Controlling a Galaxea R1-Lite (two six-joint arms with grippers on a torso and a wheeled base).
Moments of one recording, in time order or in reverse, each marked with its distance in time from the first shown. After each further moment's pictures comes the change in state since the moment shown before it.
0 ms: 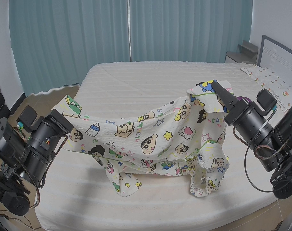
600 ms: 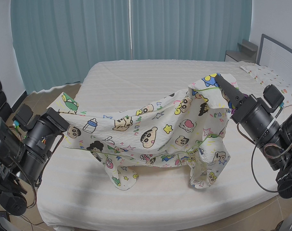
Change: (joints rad) left arm -0.002 -0.044 0.008 0.001 0.001 0.053; right arm 0.013 -0.066 -0.002 0.000 0.072 -0.038
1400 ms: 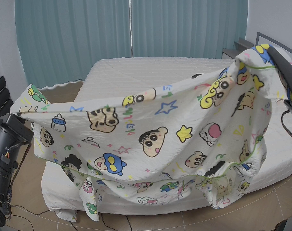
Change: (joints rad) left arm -0.083 -0.341 0.083 0.100 0.004 0.234; right arm 0.149 -0.404 0.013 0.237 0.048 -0.117
